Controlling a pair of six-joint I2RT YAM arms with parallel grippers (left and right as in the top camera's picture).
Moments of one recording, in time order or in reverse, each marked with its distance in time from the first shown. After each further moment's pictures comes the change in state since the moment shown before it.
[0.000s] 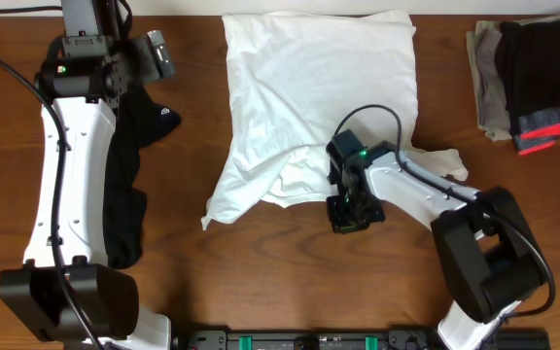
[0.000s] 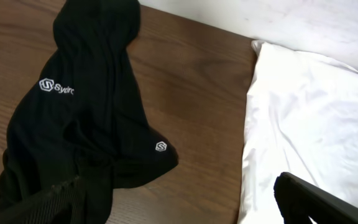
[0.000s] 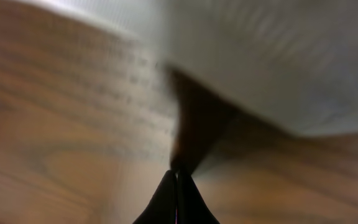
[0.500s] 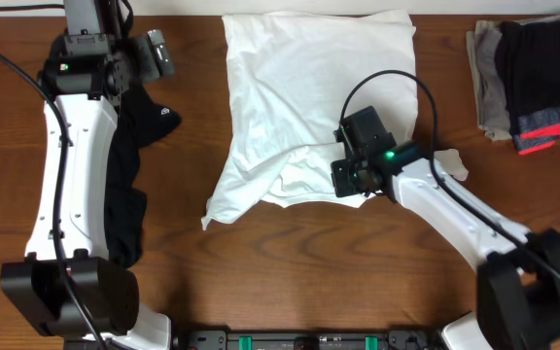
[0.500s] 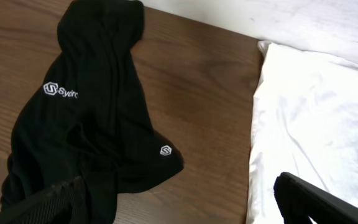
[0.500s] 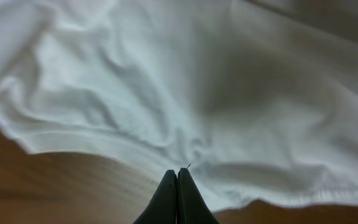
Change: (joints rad) left arm 0.000 0.020 0.000 0.018 -0.018 0.015; right arm -0.042 -0.158 -0.004 0.280 0.172 -0.035
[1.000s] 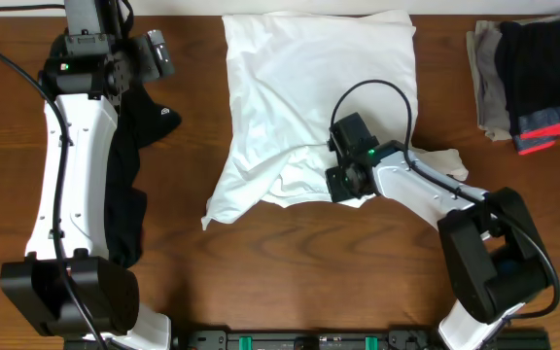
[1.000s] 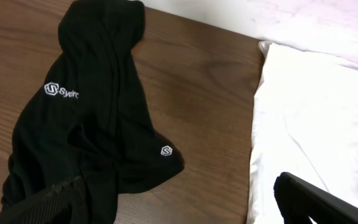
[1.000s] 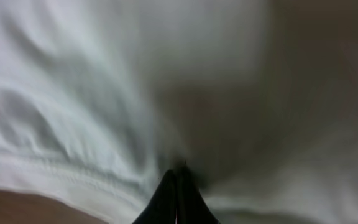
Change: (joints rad) left arm 0.000 0.000 0.000 0.001 -0.003 0.000; right arm 0.000 0.156 -0.005 0.043 -0.007 -0.028
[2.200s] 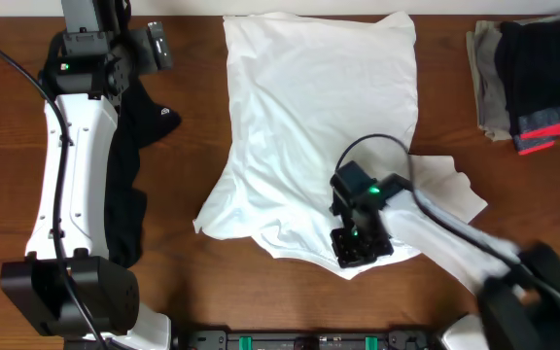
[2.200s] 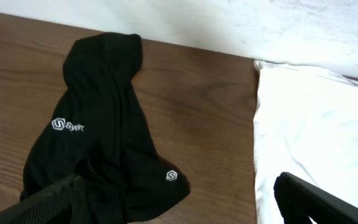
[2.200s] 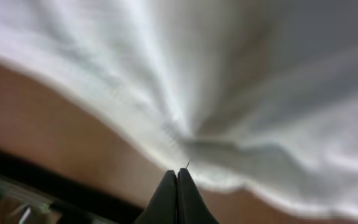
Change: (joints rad) left arm 0.000 0.000 0.000 0.087 -0.003 0.105; right arm 0.131 -0.285 -0.189 -0.359 -0.257 0.113
